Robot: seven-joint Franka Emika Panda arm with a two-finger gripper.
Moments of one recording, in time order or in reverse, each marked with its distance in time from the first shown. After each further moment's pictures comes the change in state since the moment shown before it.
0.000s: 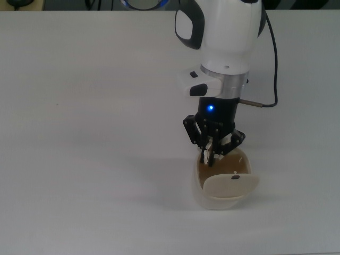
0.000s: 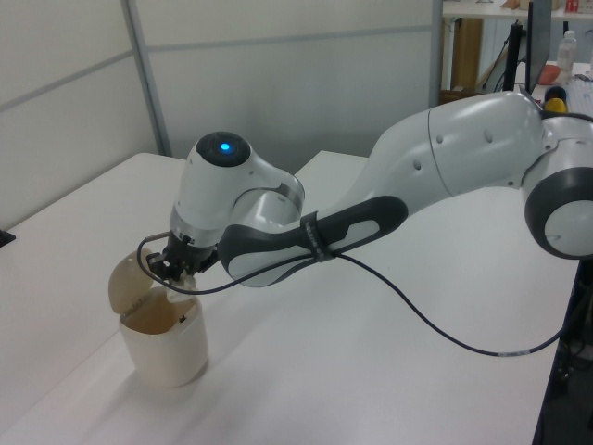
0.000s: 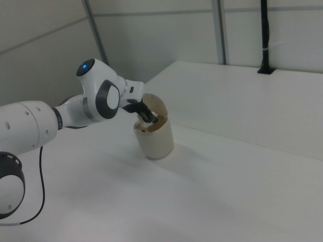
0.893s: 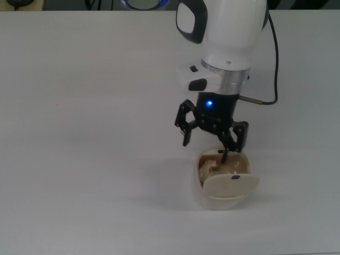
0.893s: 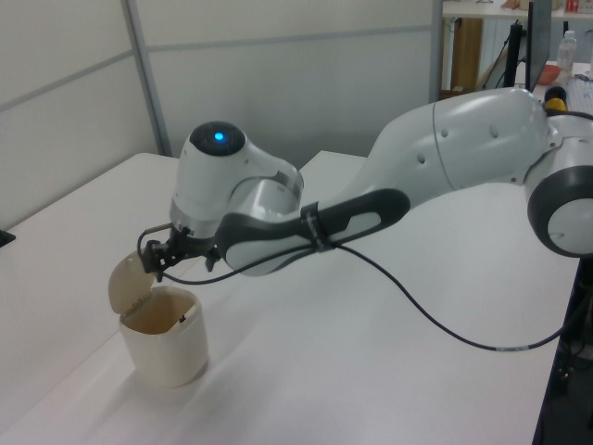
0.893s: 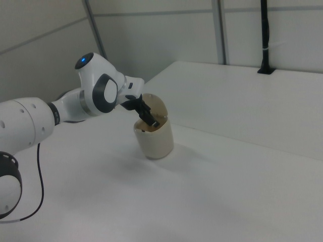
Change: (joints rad) arm -0.004 -0.028 -0.002 0.024 0.018 -0.126 -0.016
